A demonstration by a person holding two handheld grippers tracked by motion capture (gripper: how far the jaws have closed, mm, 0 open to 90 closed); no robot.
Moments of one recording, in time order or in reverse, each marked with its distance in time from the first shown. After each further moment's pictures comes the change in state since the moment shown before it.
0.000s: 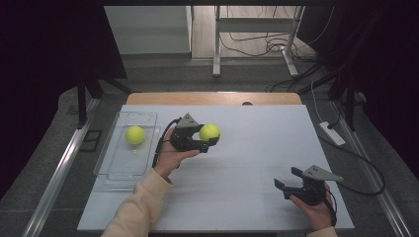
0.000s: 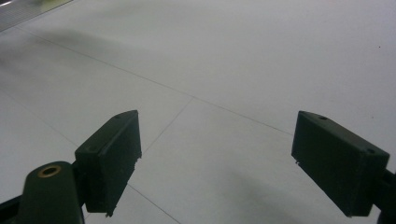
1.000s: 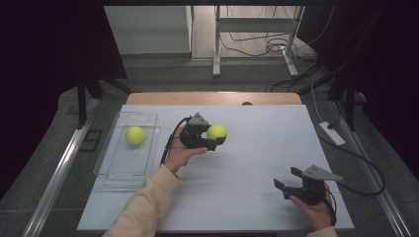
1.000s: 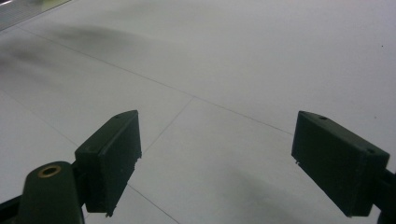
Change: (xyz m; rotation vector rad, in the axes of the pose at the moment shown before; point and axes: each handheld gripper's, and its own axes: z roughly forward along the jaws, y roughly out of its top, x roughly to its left) left arm 0.004 0.003 0.037 0.059 -0.019 -0.011; right arm 0.000 0.000 0.001 0.006 0.003 -0.003
